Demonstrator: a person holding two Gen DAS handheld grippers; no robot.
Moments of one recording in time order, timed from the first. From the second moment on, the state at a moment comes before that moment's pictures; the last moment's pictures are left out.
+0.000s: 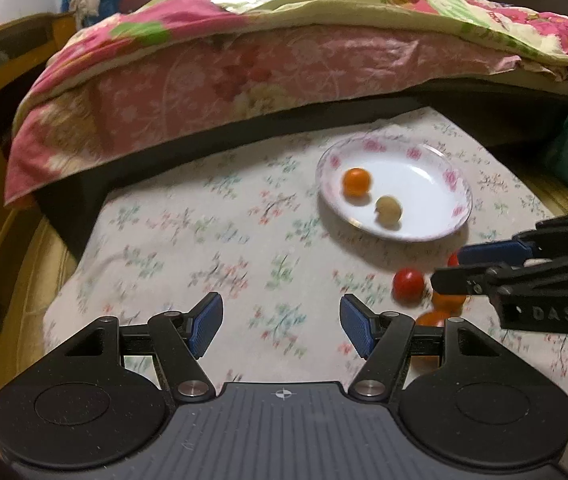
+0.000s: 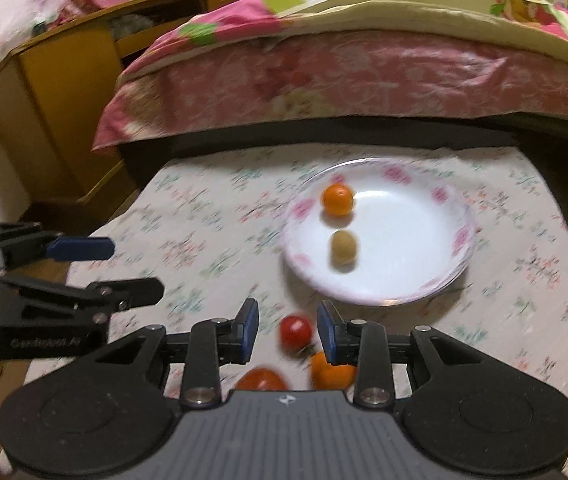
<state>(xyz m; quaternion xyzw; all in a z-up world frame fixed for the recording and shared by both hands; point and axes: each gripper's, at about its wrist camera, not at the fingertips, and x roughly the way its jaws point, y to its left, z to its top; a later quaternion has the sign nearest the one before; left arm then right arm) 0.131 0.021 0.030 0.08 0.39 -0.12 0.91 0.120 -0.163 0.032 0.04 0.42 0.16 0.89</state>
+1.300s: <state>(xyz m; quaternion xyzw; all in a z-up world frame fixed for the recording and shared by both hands) 0.109 0.070 -0.027 0.09 0.48 -0.09 0.87 0.077 -0.069 -0.018 -0.04 0.48 0.31 0.82</state>
